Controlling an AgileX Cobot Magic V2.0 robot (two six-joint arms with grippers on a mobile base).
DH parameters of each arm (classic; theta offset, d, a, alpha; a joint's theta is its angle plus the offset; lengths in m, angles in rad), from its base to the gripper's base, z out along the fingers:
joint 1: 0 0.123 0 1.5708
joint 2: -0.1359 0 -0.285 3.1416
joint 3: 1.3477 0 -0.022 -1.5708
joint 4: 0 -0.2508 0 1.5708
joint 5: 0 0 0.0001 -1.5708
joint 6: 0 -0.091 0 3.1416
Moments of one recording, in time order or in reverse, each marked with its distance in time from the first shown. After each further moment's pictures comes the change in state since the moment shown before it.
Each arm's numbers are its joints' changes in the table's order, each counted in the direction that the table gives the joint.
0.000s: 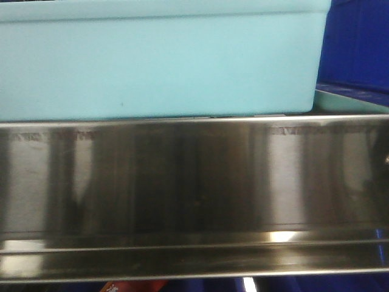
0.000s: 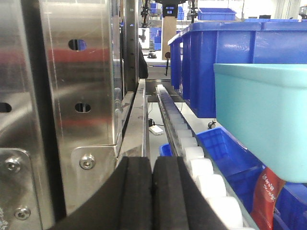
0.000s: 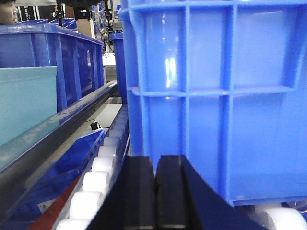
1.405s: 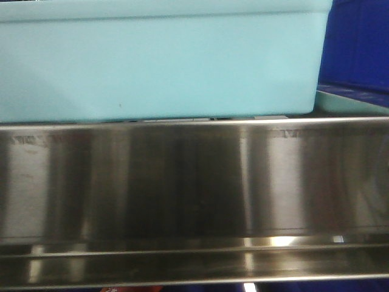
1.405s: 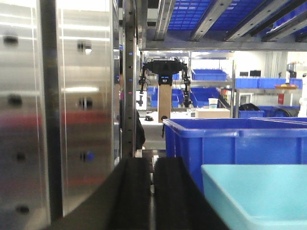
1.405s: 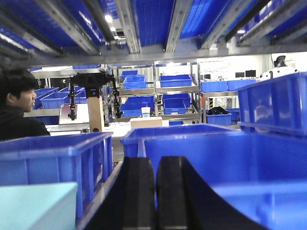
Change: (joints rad) left arm 0.000 -0.061 -0.419 0.000 0.171 0.000; right arm 0.000 -0.075 -0.491 -0.021 0.192 0.000
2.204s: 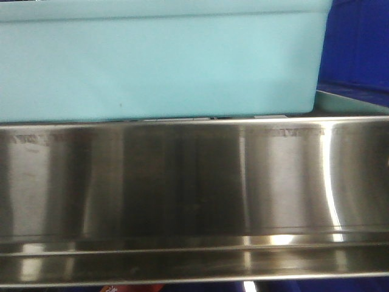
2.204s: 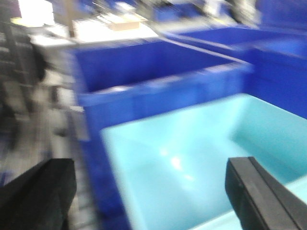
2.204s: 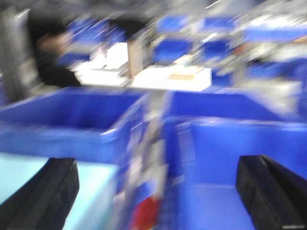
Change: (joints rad) left arm -0.361 -0.629 -0.502 0.063 0.289 -0.084; right arm 0.235 -0.568 -0.459 -0.004 0.192 0.070
